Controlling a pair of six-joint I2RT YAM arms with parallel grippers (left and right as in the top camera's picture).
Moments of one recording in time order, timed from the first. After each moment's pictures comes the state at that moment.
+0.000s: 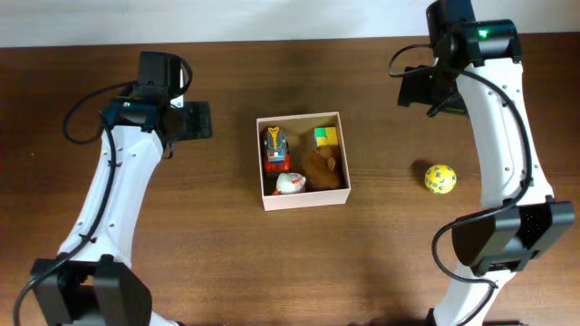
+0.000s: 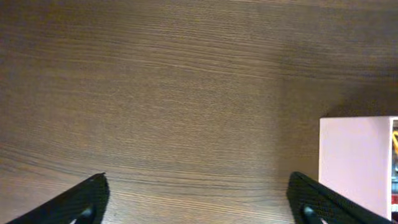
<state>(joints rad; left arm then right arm) -0.09 1.70 1.52 -0.90 -0.15 -0.16 0.07 2.00 2.18 -1.50 0.20 0.34</state>
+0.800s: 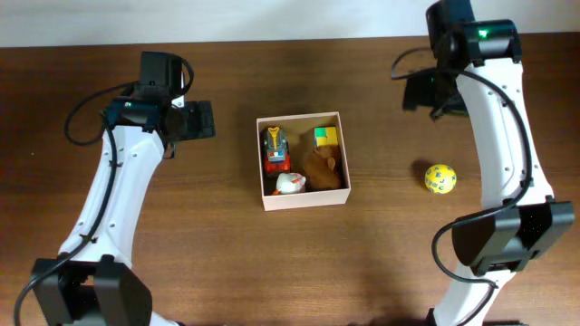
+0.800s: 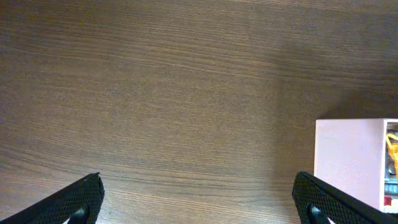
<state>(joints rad) -0.10 1.70 1.52 -0.90 -0.15 -0.18 0.06 2.00 2.18 -1.58 0.29 0.31</state>
